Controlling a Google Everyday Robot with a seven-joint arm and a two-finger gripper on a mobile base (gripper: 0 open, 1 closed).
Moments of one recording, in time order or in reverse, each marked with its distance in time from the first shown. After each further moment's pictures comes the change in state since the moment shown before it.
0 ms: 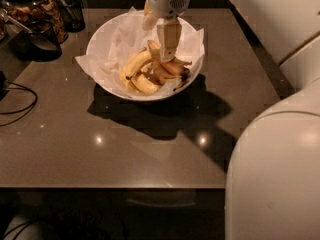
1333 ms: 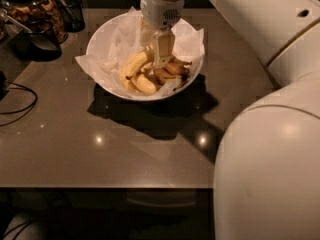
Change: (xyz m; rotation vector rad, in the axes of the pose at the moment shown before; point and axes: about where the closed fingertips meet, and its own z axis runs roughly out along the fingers) arm -0.008 0.003 0.029 -0.068 0.004 -0.033
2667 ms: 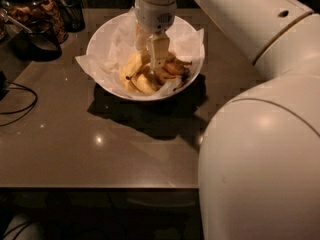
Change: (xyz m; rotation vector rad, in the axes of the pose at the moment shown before) arm -0.007 -0.009 0.016 -0.029 0.007 -0.048
